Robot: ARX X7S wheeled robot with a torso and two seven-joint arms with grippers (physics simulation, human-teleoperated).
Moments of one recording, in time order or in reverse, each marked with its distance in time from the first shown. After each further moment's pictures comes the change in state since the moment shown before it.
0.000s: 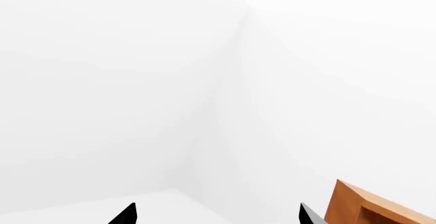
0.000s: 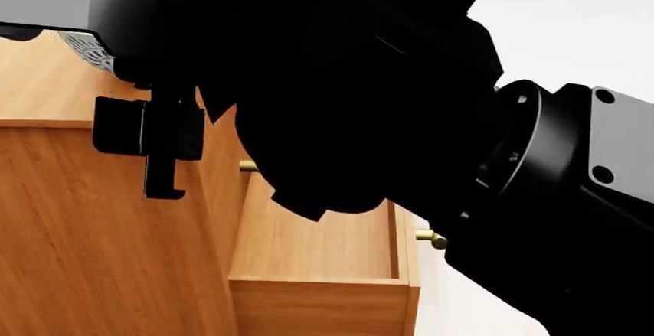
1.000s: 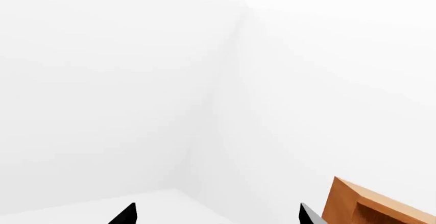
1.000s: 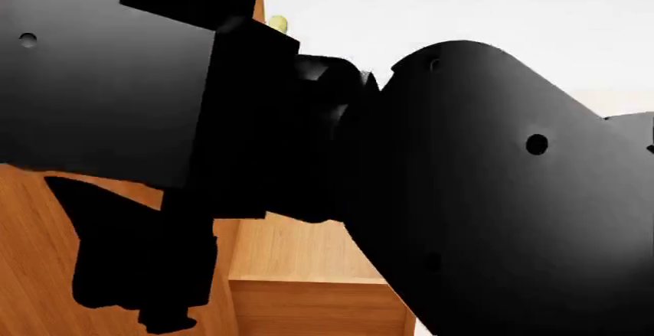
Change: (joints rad) left arm 0.003 -0.007 0.016 -0.001 0.009 0.006 -0.003; right arm -0.237 0.259 0.472 -0.682 0.314 0.231 0.301
